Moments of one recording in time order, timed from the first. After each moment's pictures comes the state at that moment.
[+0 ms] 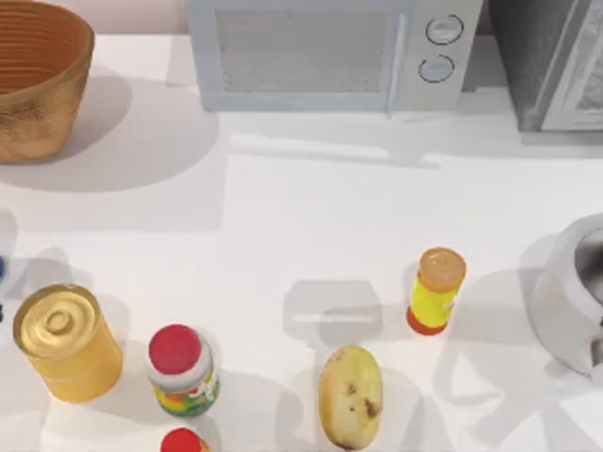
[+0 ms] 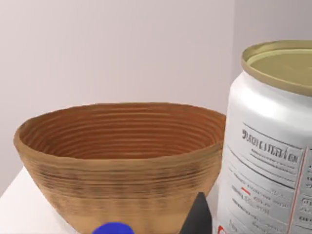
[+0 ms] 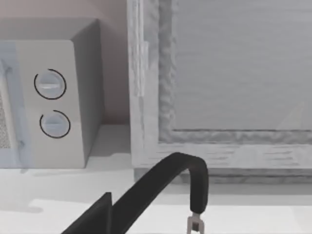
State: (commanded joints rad) left arm 0.02 0.11 0.18 -0.05 0.01 0.03; right arm 0.00 0.00 0.00 0.00 0.00 0.00
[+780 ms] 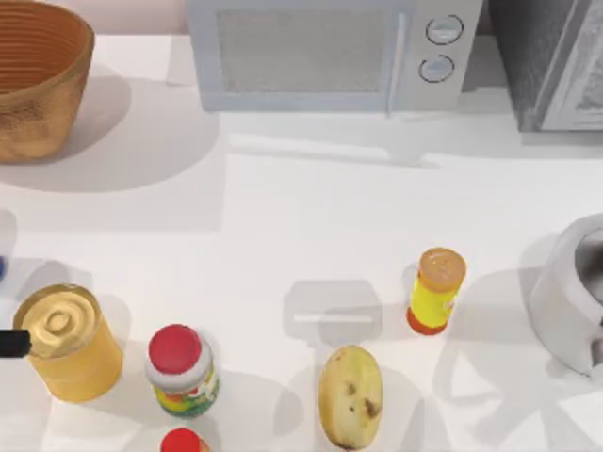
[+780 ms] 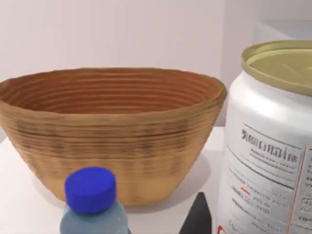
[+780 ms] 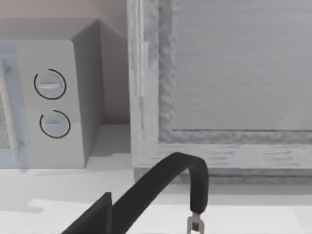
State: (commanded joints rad) left arm 0.01 0.03 0.02 0.02 0.02 0.01; right arm 0.00 0.00 0.00 0.00 0.00 0.00
